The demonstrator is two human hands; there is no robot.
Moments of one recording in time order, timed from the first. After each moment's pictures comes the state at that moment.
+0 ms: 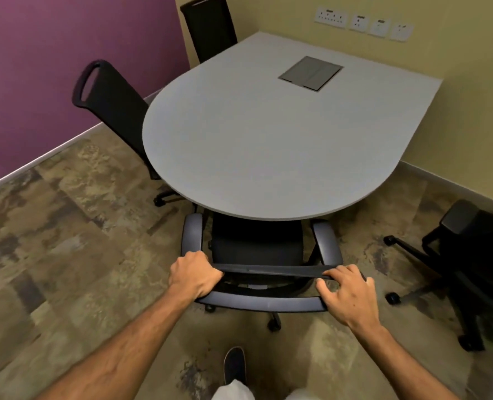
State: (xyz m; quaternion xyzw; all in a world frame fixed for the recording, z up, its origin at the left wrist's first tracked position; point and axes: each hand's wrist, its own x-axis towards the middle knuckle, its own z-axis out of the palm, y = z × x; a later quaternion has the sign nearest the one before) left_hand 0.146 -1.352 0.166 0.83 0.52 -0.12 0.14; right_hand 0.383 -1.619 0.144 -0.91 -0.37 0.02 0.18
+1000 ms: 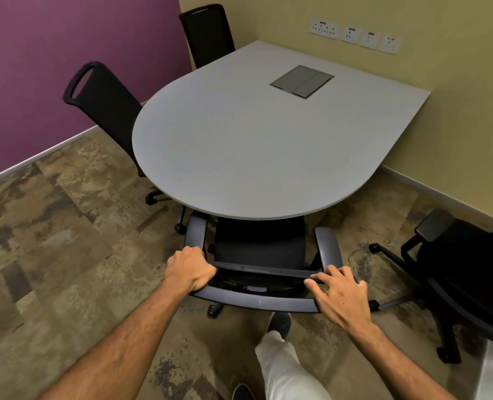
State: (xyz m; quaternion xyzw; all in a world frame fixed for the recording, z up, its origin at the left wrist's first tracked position) left_hand 0.222 -1.437 0.178 0.84 0.52 -0.12 0.15; right_hand 0.458 -1.700 0.159 -0.89 -0.46 0.02 0.01
